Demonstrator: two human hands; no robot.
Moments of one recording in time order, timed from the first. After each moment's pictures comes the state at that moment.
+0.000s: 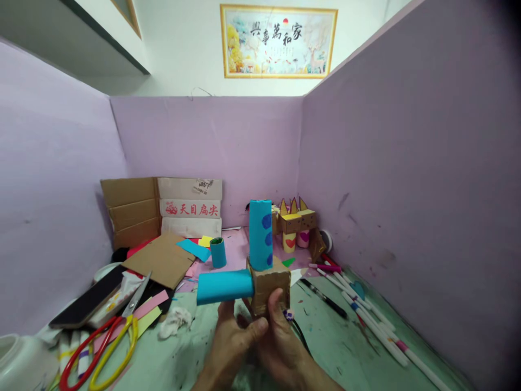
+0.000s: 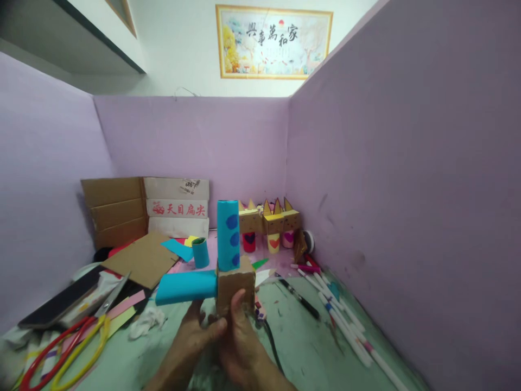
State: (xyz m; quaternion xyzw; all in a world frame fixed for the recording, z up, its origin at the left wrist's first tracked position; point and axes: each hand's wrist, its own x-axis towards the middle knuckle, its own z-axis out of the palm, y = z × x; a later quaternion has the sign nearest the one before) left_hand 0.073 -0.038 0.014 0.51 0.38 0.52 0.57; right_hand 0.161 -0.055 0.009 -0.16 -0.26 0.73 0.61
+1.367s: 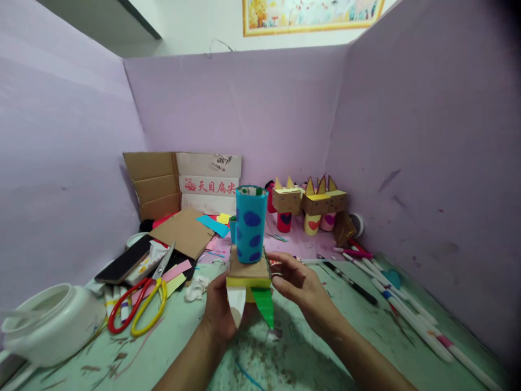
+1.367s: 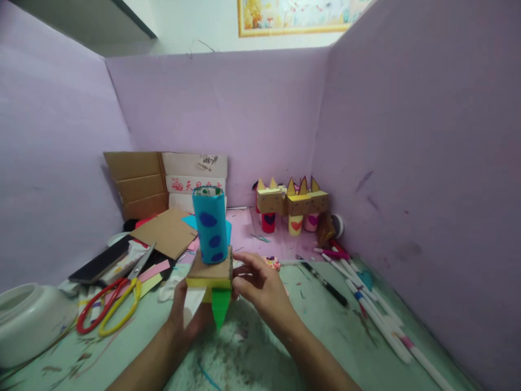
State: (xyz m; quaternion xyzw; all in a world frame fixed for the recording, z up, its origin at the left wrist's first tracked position) left_hand 0.031 -0.001 -0.008 0.31 0.14 0.43 0.84; right_hand 0.187 -0.044 0.027 -0.35 -0.52 0.50 0.60
